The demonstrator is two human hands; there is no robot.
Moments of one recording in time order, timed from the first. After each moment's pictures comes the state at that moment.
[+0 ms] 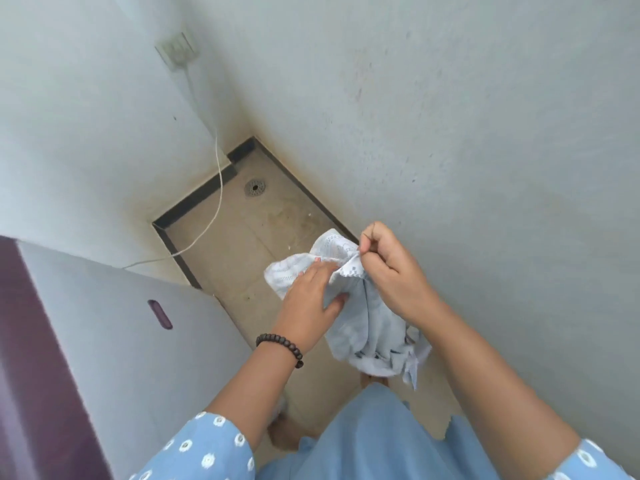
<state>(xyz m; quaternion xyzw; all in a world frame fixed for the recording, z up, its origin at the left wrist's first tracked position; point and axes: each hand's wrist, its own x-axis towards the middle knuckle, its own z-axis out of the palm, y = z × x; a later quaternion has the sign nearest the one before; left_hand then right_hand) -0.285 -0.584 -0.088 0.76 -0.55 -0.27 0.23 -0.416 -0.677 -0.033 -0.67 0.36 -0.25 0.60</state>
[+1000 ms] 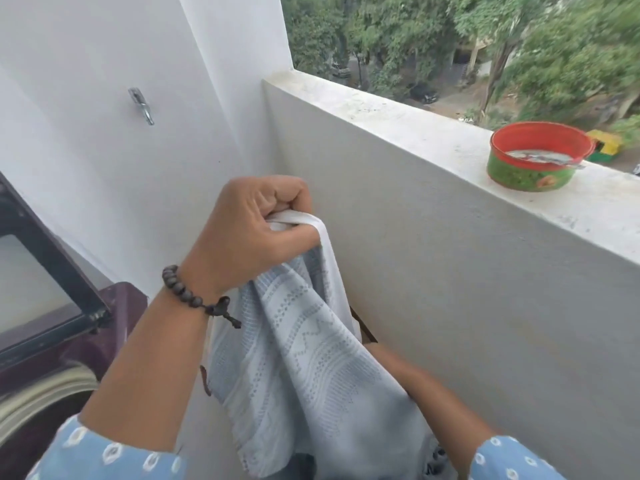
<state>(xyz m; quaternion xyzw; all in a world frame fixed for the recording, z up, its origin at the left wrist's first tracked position) -0.277 -0.565 0.271 0.65 -0.63 -0.07 0.43 -0.407 -0.682 -0.019 -0.77 0.39 0.15 0.48</state>
